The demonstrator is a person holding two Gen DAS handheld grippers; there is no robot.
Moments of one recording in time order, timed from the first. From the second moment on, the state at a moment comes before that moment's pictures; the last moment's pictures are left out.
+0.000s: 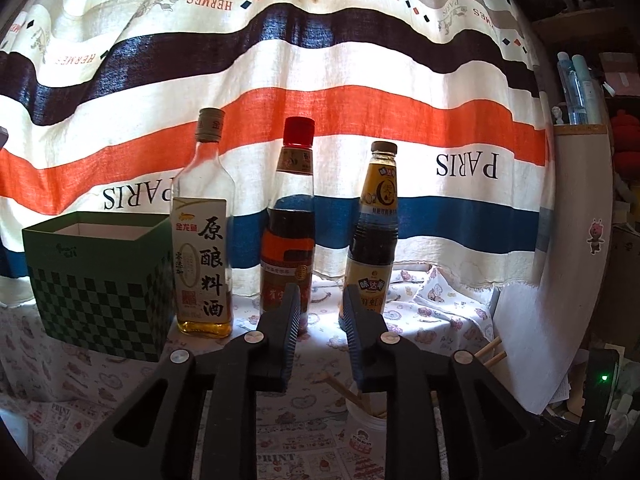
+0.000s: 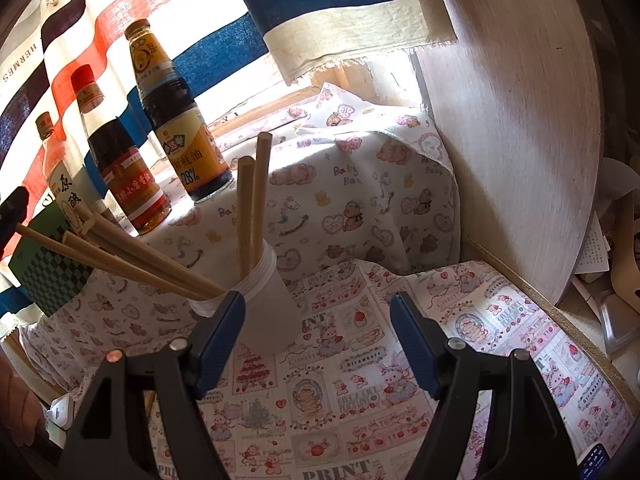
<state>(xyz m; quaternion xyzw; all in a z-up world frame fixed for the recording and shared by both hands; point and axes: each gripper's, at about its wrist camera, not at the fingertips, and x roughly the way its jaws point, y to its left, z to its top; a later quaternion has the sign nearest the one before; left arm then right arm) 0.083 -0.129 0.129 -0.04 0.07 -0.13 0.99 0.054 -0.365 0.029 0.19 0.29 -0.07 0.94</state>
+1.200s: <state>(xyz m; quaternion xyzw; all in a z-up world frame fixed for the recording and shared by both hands) 0.025 -0.071 0.042 0.04 0.24 -0.03 0.97 0.058 -0.307 0.007 0.15 0.35 0.04 0.92</state>
